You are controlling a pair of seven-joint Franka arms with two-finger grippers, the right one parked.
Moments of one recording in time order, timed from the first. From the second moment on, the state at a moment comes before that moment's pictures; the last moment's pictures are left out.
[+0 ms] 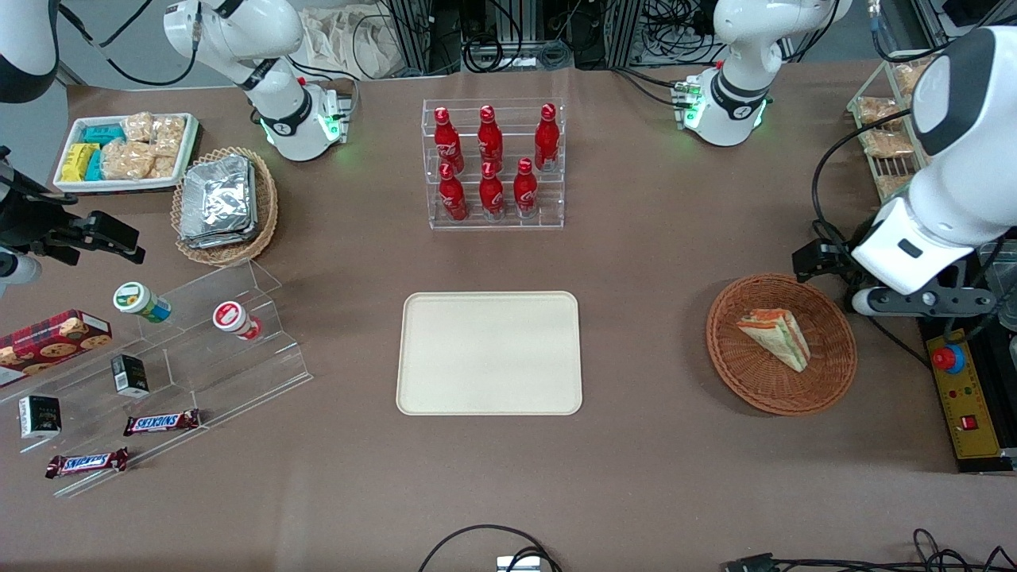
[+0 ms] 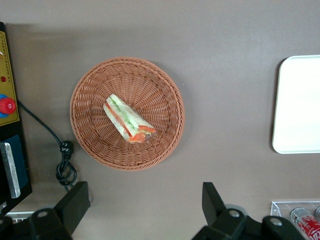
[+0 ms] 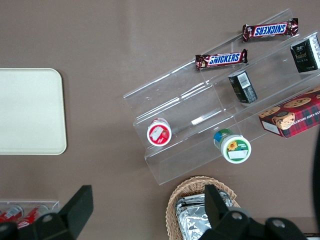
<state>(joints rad) 0.23 0.17 -0.40 -1.50 0.08 1.59 -0.14</state>
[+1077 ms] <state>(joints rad) 0.23 0.24 -0.37 -1.71 0.08 1.86 -0.52</state>
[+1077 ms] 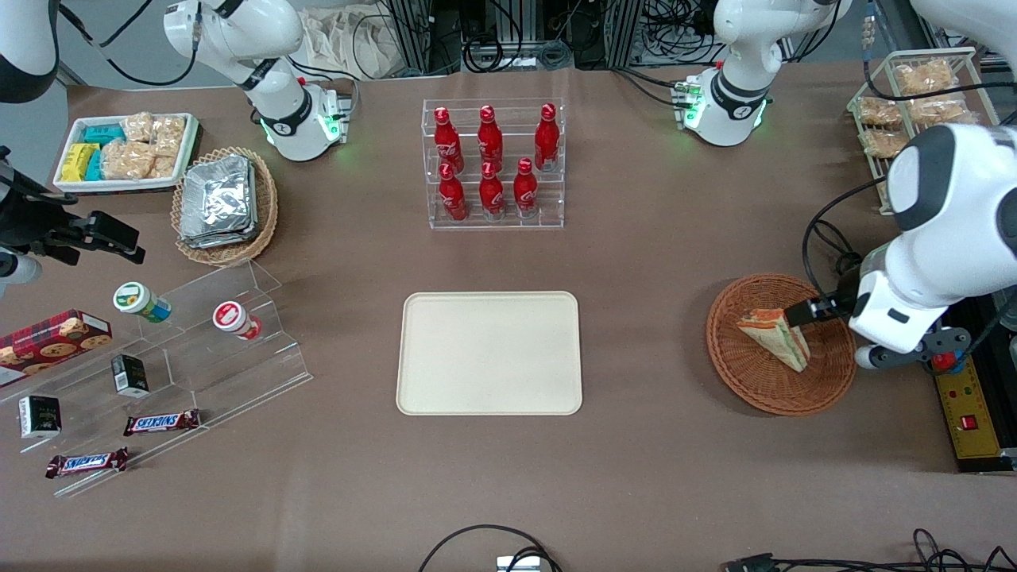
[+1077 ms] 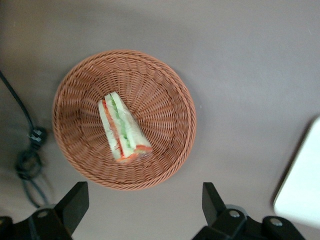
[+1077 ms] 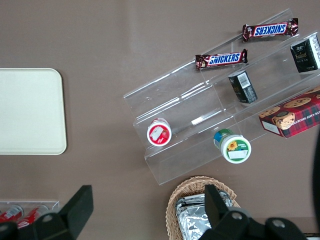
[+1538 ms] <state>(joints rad) 0.27 0.24 -0.33 -1.99 0.09 2.18 -0.84</state>
